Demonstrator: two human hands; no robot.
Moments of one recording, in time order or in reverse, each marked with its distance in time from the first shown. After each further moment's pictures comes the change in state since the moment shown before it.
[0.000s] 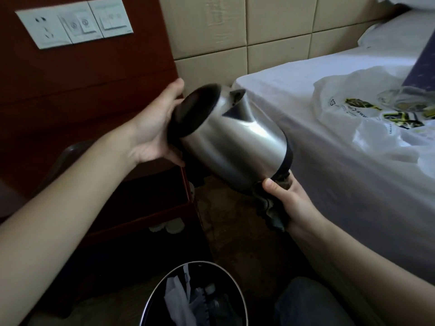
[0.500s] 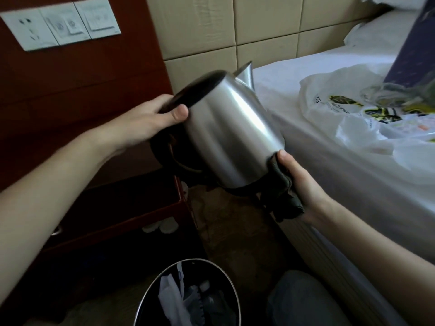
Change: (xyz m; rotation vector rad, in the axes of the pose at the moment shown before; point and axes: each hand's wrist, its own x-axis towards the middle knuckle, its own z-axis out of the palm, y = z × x) left_hand 0.003 -0.002 -0.017 0.509 0.028 0.351; right_hand -0.001 -0.030 -0.015 0.153 -0.034 0.281
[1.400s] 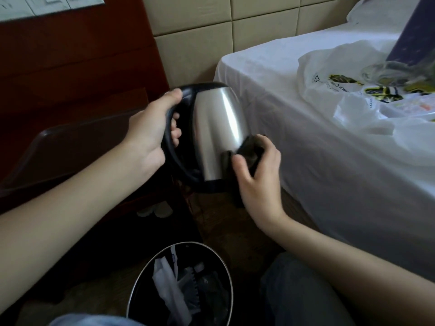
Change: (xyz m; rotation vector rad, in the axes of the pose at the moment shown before) left_hand -0.002 0.001 0.072 -0.724 0.539 -0.416; right_hand 0.001 0.050 0.040 -0.768 0.503 -0.731
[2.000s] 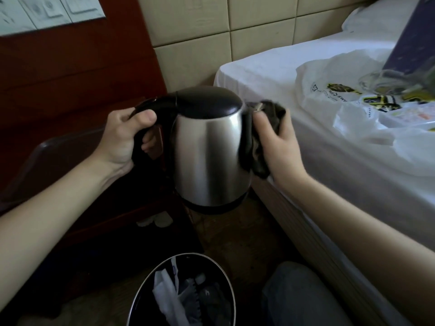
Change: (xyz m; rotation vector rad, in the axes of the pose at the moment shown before) left_hand 0.028 -0.001 -0.051 0.053 -0.422 0.425; right_hand 0.063 -0.036 -0.021 0.336 -0.050 0.157
